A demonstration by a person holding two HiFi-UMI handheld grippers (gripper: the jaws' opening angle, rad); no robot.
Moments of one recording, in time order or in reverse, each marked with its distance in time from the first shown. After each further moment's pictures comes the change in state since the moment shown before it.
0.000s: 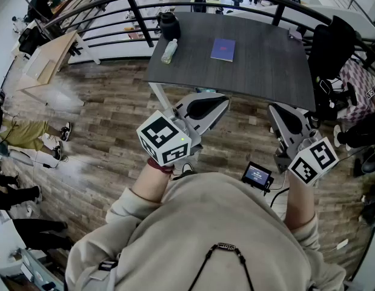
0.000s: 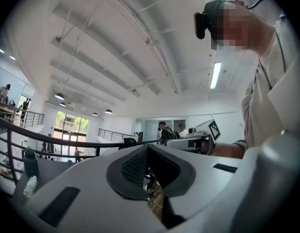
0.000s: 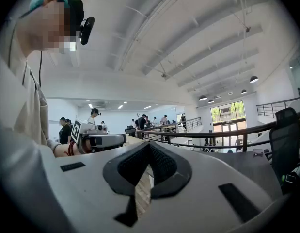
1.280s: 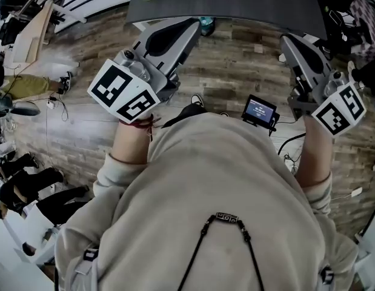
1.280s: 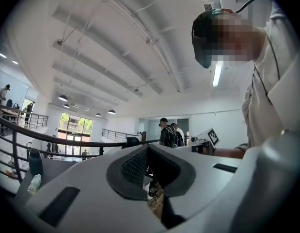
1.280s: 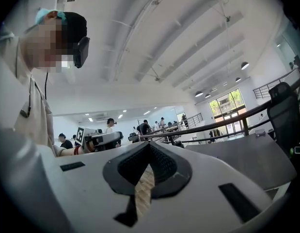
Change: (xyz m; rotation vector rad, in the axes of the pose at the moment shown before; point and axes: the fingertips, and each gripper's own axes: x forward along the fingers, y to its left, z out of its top) left arm -0.003 0.001 0.019 0.015 0.013 0.056; right arm -0.037 -0.029 -0.008 0.166 -0.067 0.029
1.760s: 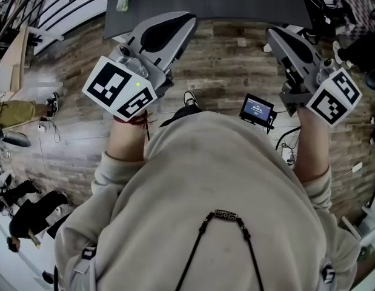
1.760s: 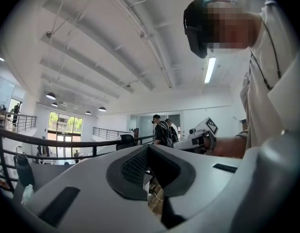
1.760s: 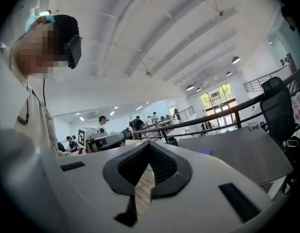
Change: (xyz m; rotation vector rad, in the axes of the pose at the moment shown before) left arm 0.040 0.039 -0.019 0.035 0.035 -0.120; right arm 0.032 -0.025 -0.007 0.069 0.071 -0.098
